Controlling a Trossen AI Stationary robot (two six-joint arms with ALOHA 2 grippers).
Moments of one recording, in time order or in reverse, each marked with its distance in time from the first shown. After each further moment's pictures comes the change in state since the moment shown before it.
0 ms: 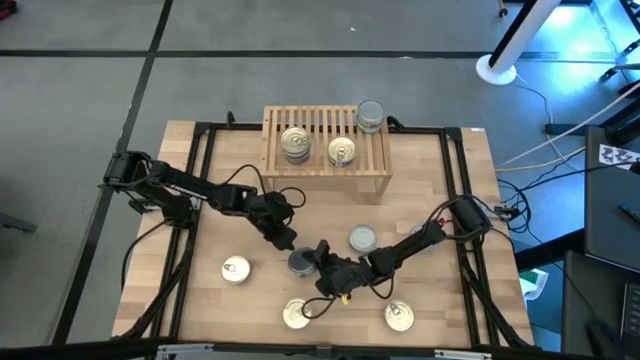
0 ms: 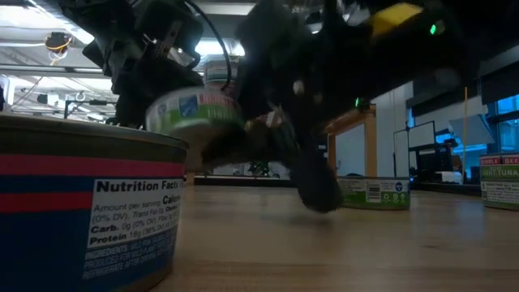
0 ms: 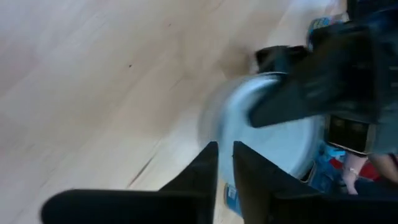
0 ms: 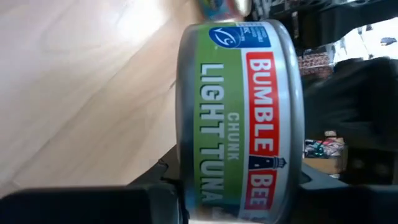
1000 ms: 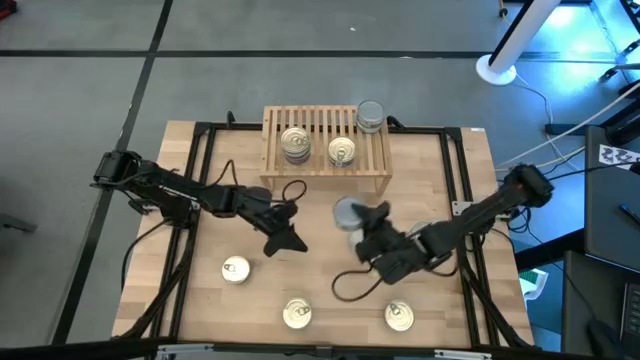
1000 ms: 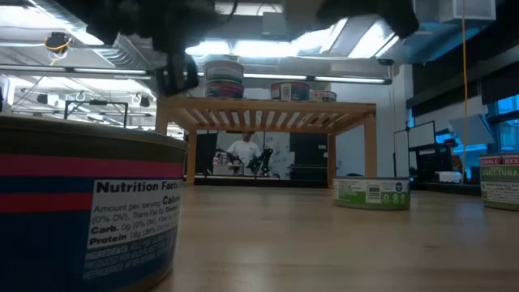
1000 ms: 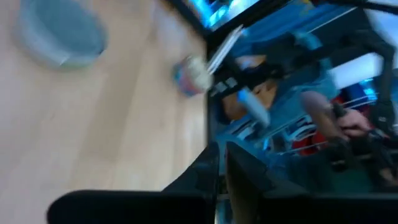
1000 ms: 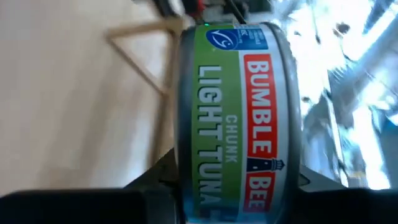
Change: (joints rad) left arm -0.065 -0.091 0.007 0.386 -0.023 0.233; right arm 0.078 -0.581 0.003 -0.789 0.520 0.226
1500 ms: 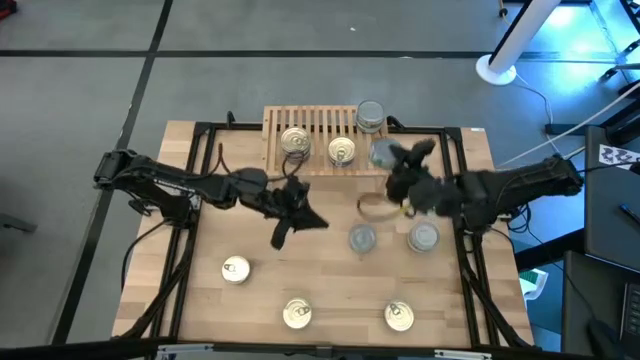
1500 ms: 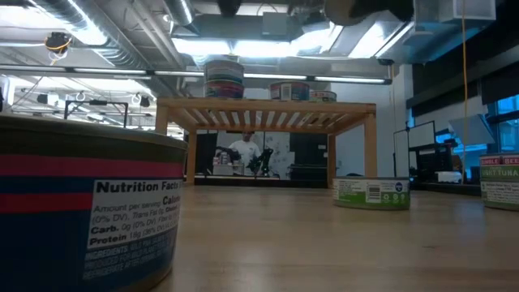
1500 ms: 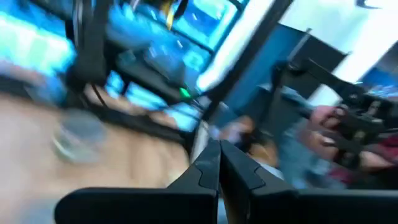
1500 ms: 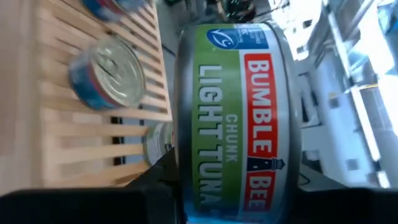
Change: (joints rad) left arm 0.022 0.000 0.270 0.028 -0.153 0.372; right arm -0.288 -0.365 0.000 -0.268 -0.062 0.096
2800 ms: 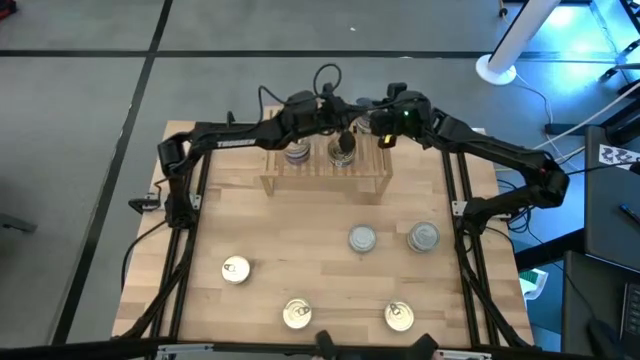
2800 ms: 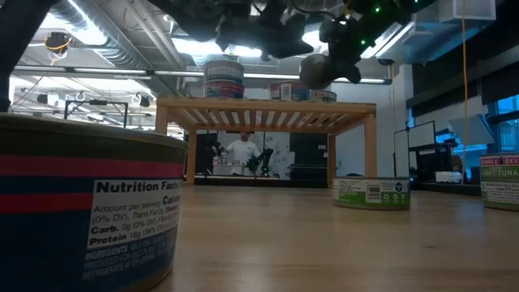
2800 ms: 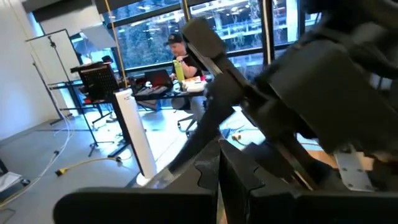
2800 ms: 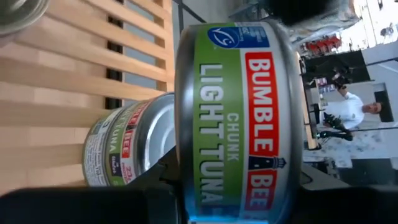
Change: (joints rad) left arm 0.505 0.503 0.534 0.018 -0.201 0.689; right arm -0.786 0.164 0.000 0.318 -0.816 -0.373
